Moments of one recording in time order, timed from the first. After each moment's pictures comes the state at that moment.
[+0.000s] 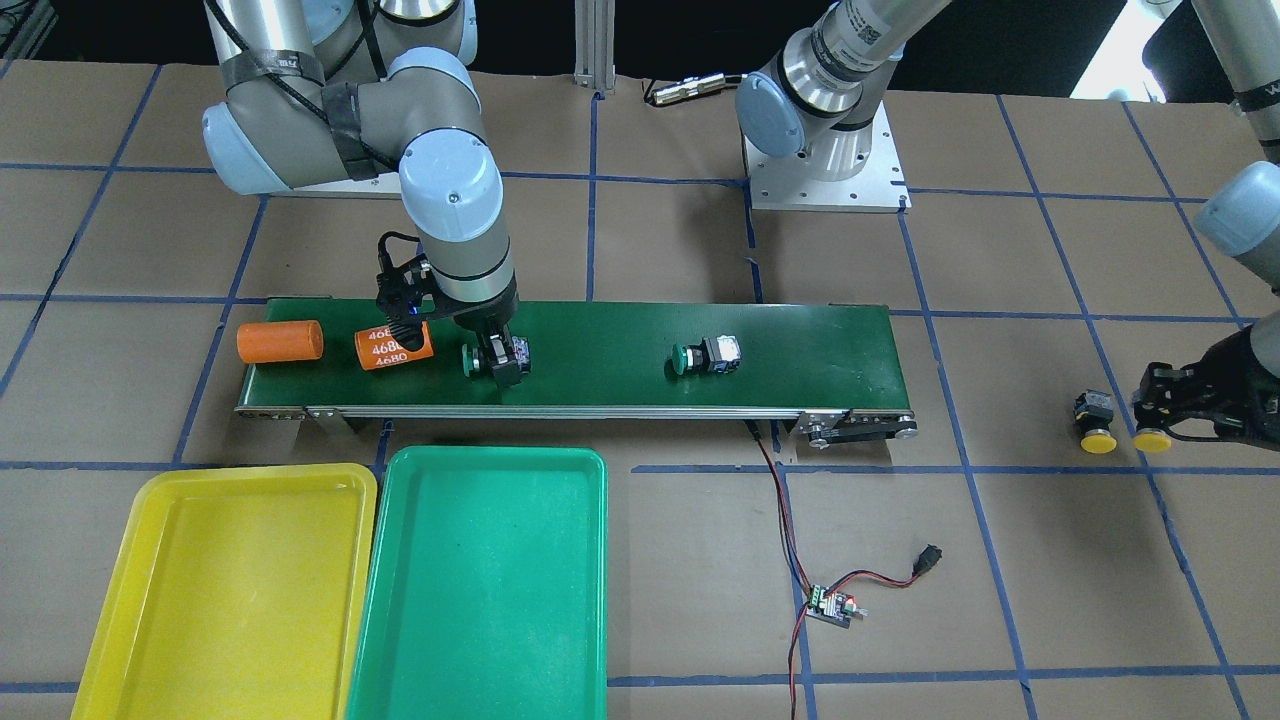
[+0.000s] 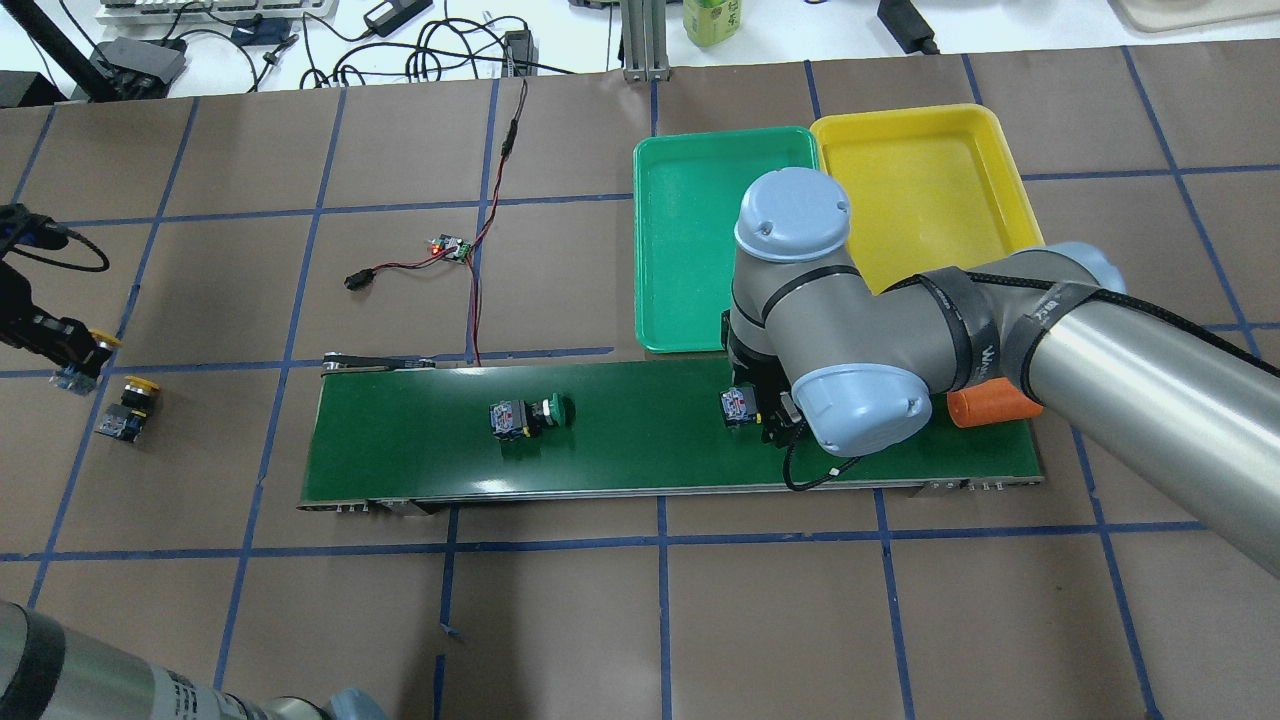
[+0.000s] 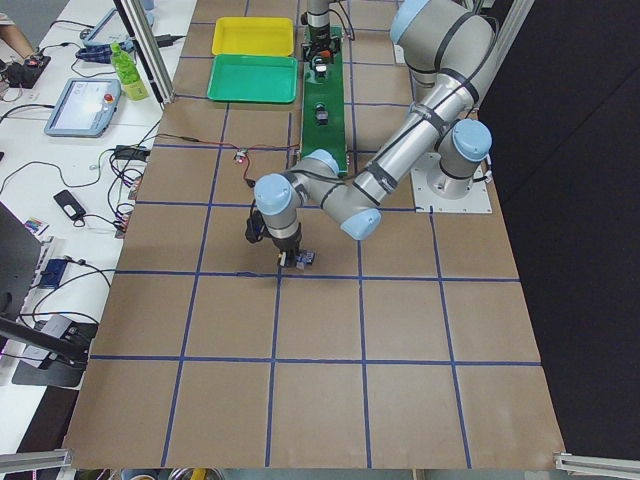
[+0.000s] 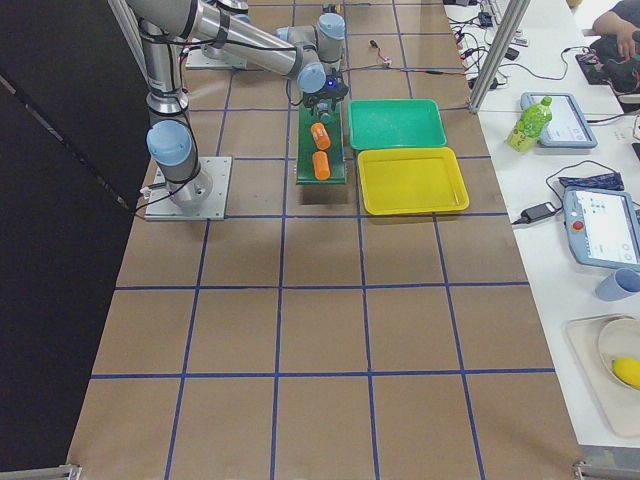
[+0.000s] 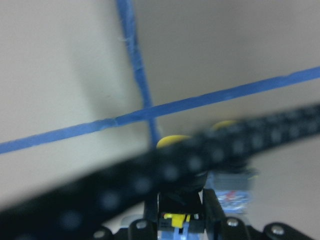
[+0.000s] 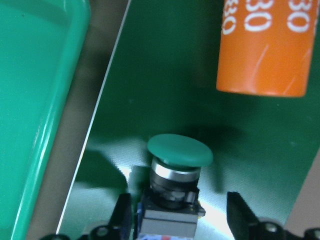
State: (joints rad) left arm -0.94 -1.92 -1.69 -1.17 1.64 0.90; right arm 1.84 -1.35 1.96 -2.10 -1.55 1.49
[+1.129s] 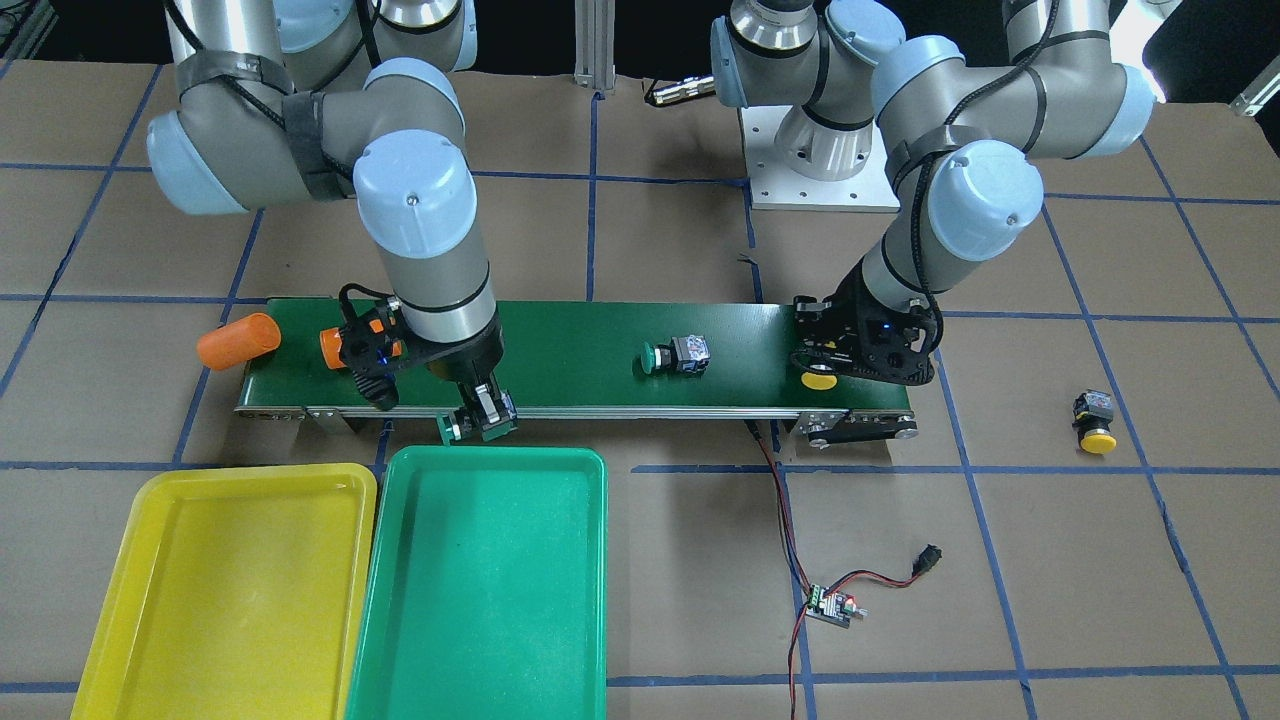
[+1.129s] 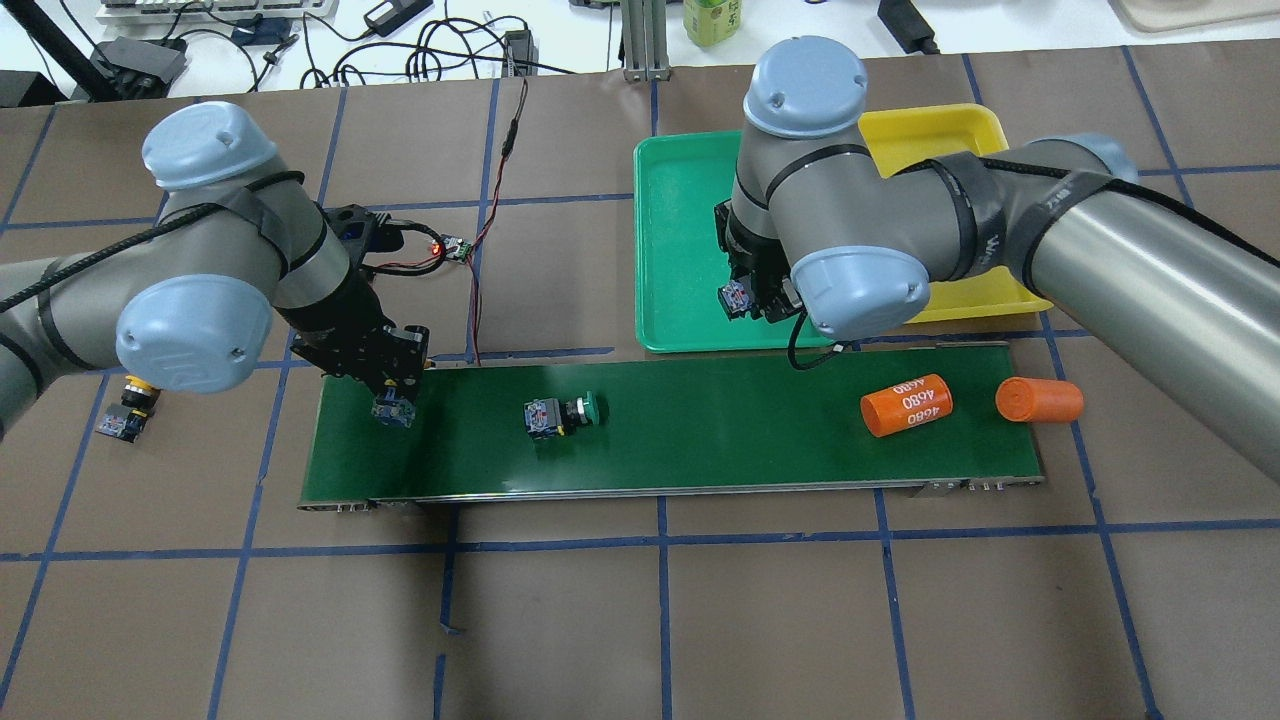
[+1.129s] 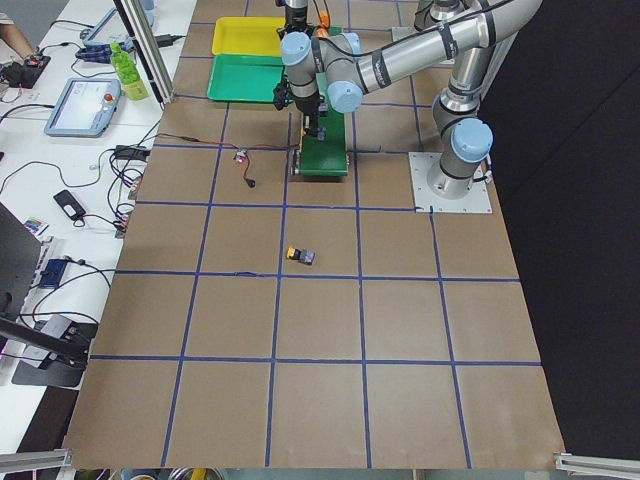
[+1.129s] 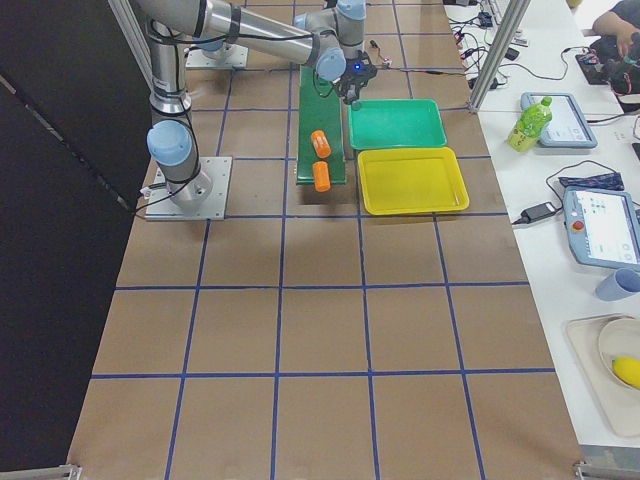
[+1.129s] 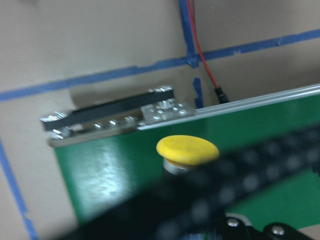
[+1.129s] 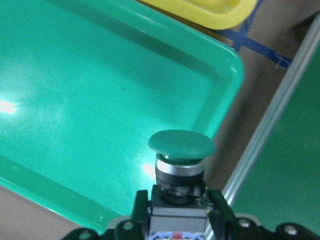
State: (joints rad) left arm -1.49 -1.68 -1.95 -1.25 1.52 0.17; right arm 1.80 -1.24 1.70 -2.13 -1.56 1.33
